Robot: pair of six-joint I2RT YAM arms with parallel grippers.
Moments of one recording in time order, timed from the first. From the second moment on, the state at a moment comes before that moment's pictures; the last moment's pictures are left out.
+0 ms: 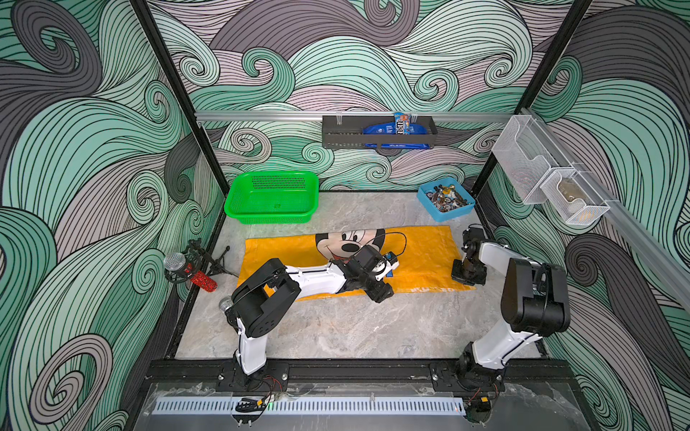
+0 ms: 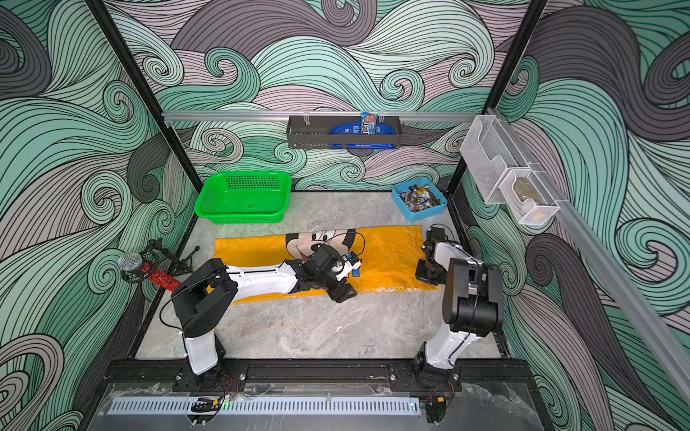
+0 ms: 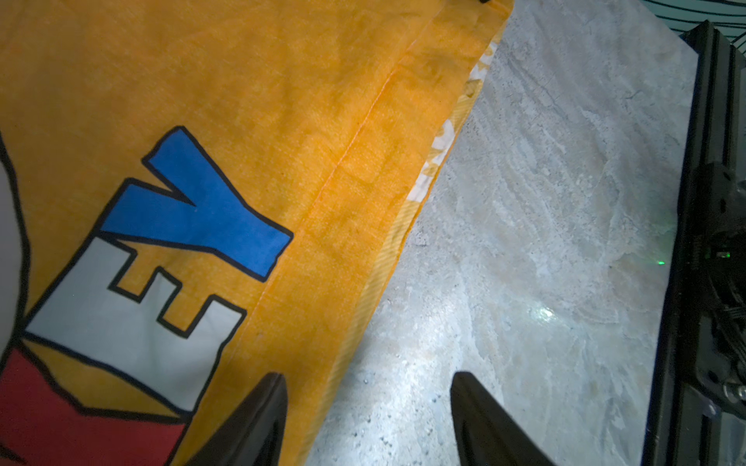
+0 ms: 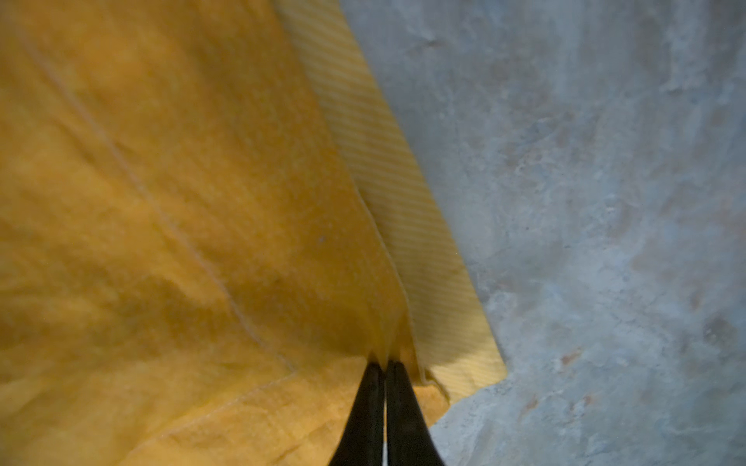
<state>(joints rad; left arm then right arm) -0.90 1.88 1.13 -0.12 0.27 -0.04 -0.19 1.70 0.97 -0.75 0.18 0.21</state>
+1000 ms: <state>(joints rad) -0.90 1.89 1.13 -0.10 0.21 -0.05 -0.24 1.70 1.04 -0.83 0.31 0.19</state>
